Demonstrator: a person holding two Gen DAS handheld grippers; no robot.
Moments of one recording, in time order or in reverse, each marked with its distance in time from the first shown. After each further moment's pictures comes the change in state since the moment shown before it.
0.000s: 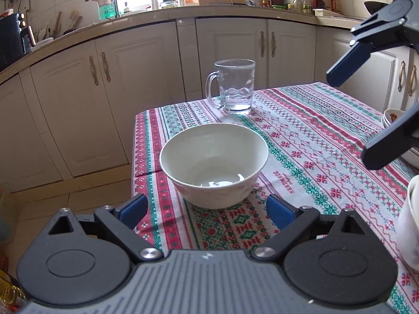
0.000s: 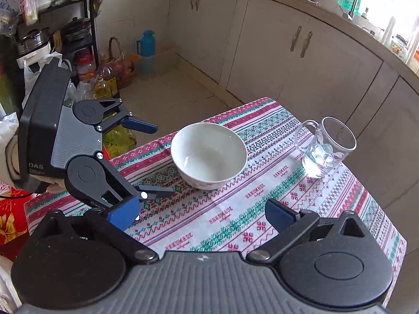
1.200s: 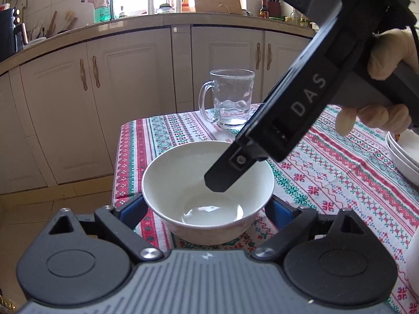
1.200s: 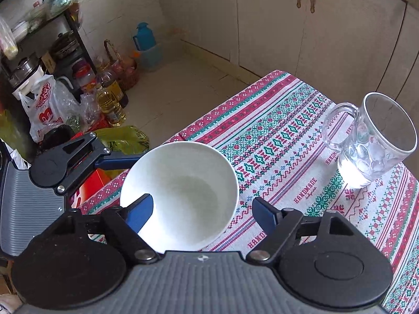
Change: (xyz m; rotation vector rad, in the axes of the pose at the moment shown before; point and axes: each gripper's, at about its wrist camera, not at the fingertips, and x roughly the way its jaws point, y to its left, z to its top) left arm 0.032 0.007 0.010 -0.030 -0.060 -0.060; right arm 0.115 -0.072 0.046 0.189 0.098 0.180
